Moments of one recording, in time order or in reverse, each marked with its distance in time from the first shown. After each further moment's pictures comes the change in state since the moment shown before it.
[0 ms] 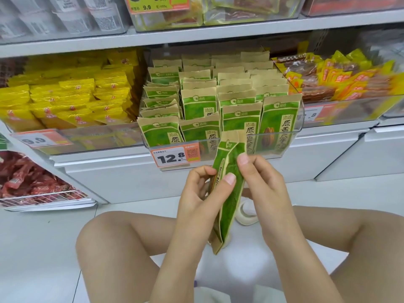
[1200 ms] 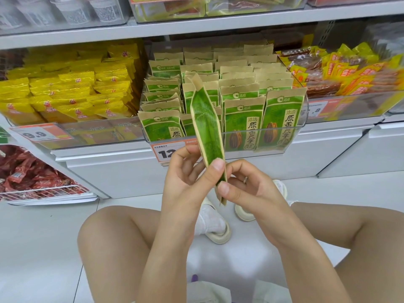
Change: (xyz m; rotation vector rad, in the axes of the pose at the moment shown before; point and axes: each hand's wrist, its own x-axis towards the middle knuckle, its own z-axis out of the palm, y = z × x) left_hand 0.006 0.018 -0.009 -0.092 0.029 0.122; right_hand -0.002 0.009 -0.011 0.050 -0.377 0.068
